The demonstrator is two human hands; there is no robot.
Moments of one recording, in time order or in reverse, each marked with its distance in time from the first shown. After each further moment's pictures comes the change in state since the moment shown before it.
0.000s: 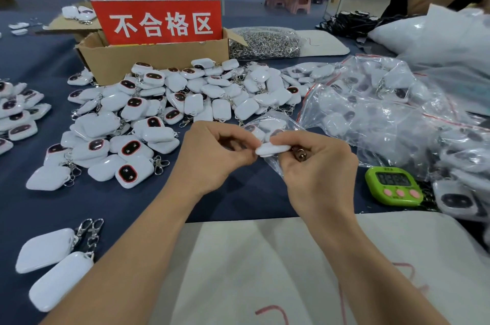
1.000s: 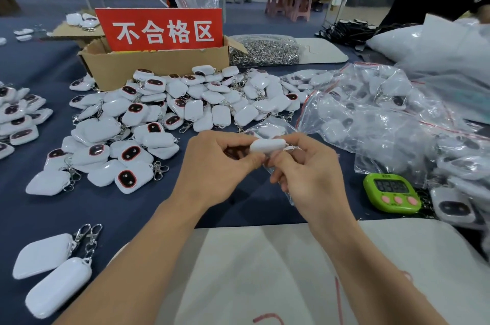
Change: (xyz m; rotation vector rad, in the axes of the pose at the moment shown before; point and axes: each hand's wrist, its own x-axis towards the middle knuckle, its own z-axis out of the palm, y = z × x) left_hand -0.006 0.003 0.009 0.148 0.057 0.102; right_hand 0.009 0.015 0.003 0.322 -0.233 0.199
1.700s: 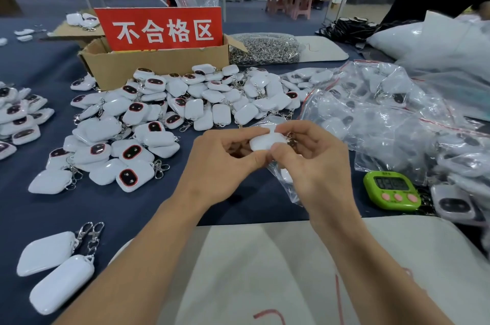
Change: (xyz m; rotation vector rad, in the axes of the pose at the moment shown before) left_hand -0.001 0.004 0.002 -0.127 -0.064 -0.113; right_hand -0.002 -0.012 -0.004 0.081 0.086 -0.070
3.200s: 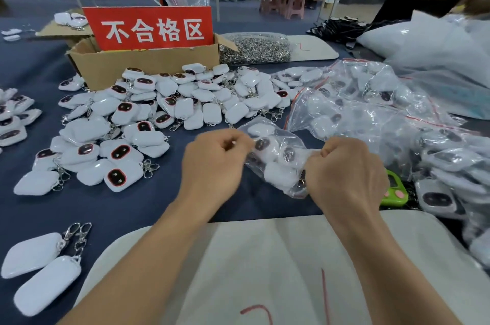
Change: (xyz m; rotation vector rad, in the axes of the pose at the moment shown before) left_hand -0.001 0.002 0.022 0.226 0.246 -0.101; right_hand 0.007 -0.005 -0.036 -1.045 0.368 0.152
